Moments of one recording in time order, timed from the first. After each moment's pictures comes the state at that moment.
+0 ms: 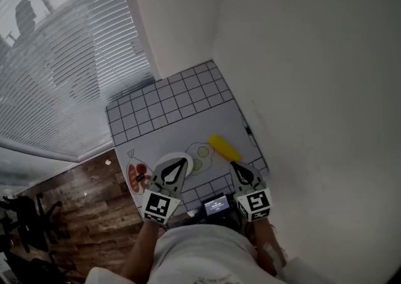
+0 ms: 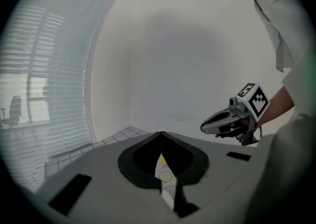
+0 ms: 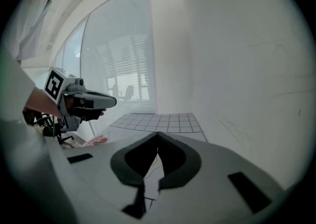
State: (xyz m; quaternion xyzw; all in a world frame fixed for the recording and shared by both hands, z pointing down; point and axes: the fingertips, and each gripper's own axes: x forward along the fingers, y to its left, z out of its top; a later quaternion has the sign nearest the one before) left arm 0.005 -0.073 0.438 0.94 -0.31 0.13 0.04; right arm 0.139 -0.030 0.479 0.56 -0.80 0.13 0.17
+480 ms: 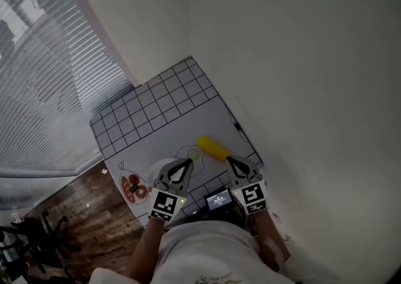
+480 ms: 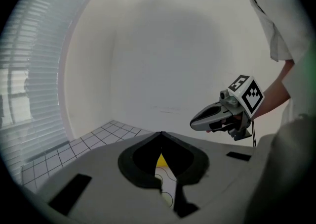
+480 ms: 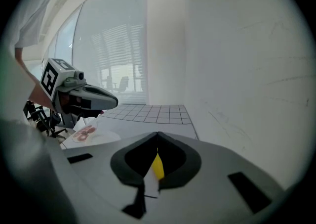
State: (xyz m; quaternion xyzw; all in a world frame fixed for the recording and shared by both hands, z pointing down) left arm 0.068 -0.083 0.478 0.96 -0.23 0.18 0.06; right arm 0.173 -0.049 0.510 0.58 -0.77 0.15 0.21
